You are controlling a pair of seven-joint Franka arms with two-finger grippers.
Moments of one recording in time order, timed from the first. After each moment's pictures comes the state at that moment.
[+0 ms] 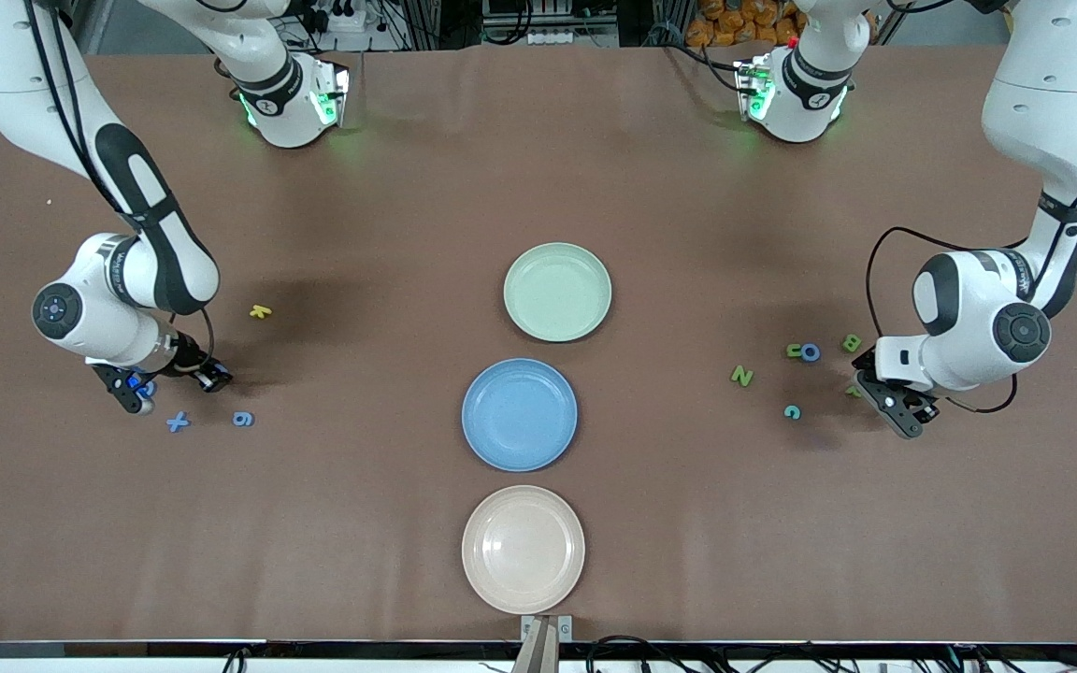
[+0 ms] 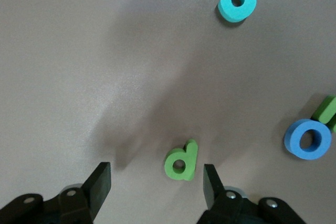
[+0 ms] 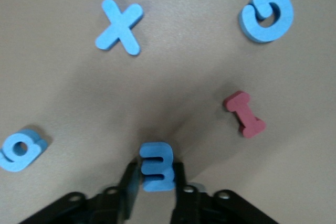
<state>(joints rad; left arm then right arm) 0.16 0.56 -0.10 -1.95 0.07 2.50 0.97 -0.10 0.49 -0.03 -2.11 0.08 2.55 0.58</state>
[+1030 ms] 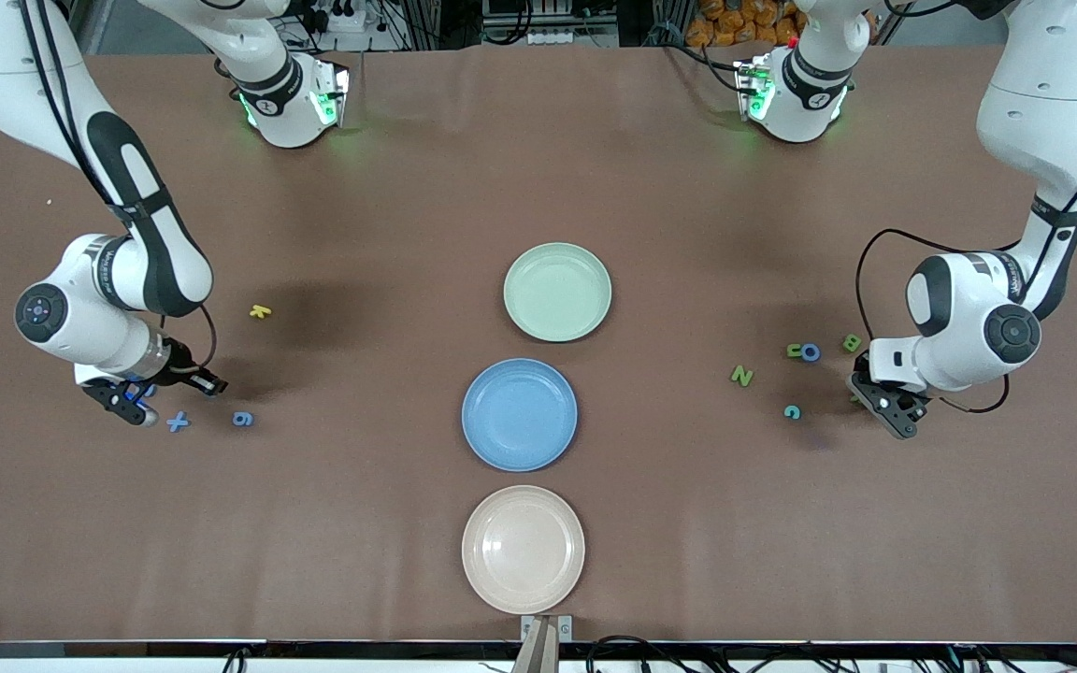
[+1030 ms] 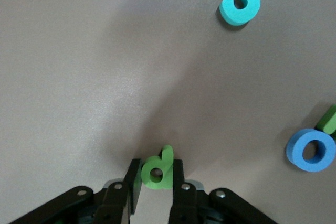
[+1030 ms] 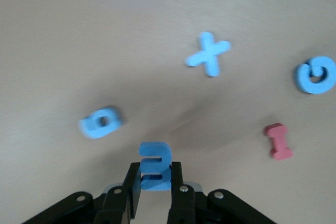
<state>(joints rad) 0.15 0.57 -0.10 -1.96 0.07 2.52 0.94 -0.09 0.45 0.00 -2.04 0.08 2.47 0.36</state>
